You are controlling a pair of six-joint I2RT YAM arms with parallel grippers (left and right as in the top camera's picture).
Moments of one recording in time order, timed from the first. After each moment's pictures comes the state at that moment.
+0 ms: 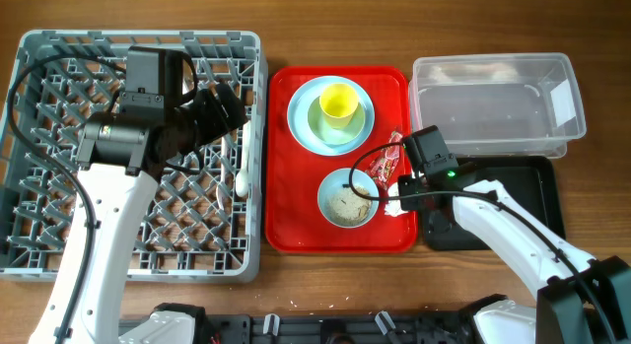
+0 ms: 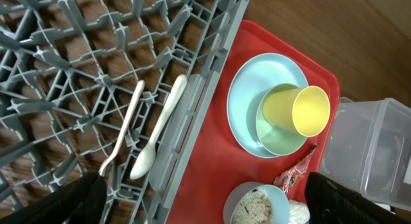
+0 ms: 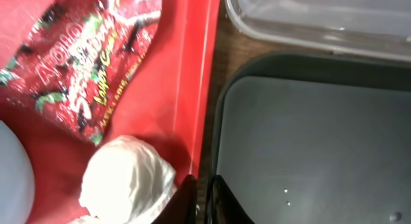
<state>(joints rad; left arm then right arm) -0.14 1.35 1.36 -1.03 0.12 -0.61 0.37 1.44 0.74 -0.60 0.14 0.23</state>
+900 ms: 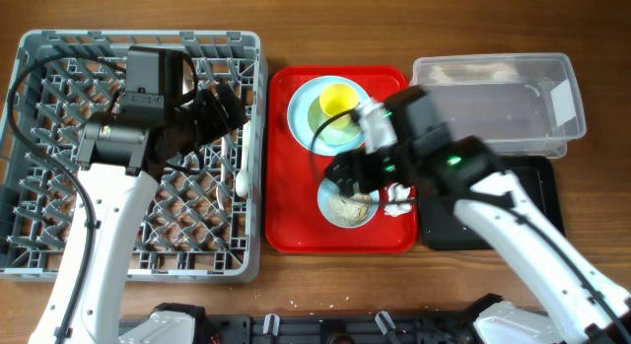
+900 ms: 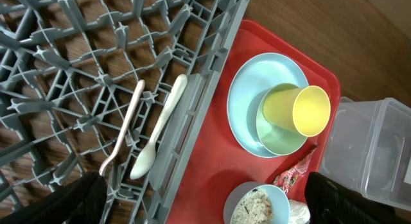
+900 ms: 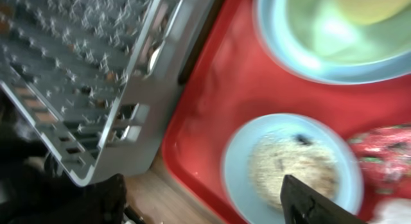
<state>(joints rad) -0.14 1.35 1.36 -1.03 0.12 -0.61 0.57 1.38 1.10 -0.74 -0.40 0.28</state>
